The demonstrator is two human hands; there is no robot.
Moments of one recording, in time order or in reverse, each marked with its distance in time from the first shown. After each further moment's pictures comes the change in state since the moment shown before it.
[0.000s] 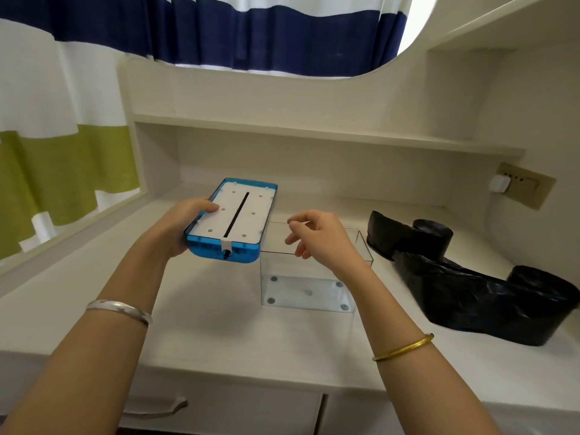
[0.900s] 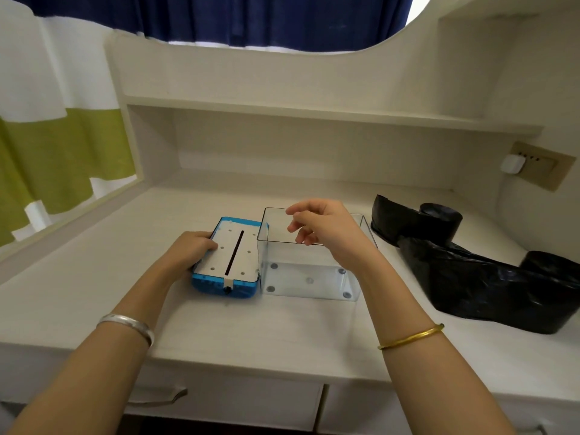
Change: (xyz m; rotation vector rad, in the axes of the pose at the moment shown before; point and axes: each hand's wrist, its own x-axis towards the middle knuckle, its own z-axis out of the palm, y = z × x) left_hand 0.027 -0.069 0.008 0.424 0.064 -0.041; right_hand 0.007 0.014 -0.008 0.245 -0.092 0.040
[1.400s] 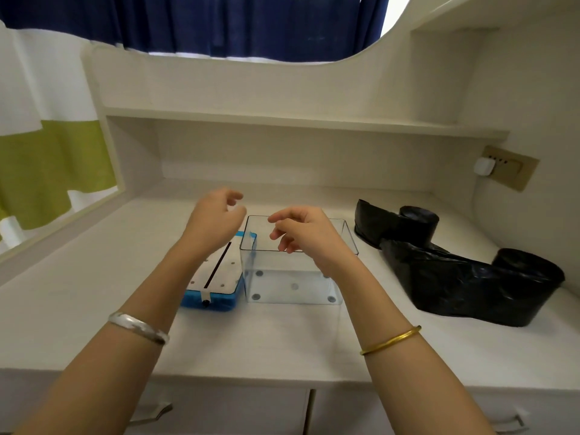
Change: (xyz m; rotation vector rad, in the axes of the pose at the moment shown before) left_hand -0.030 0.074 0.027 0.304 0.233 0.525; right_hand -0.005 0.000 0.003 0.012 0.014 -0.007
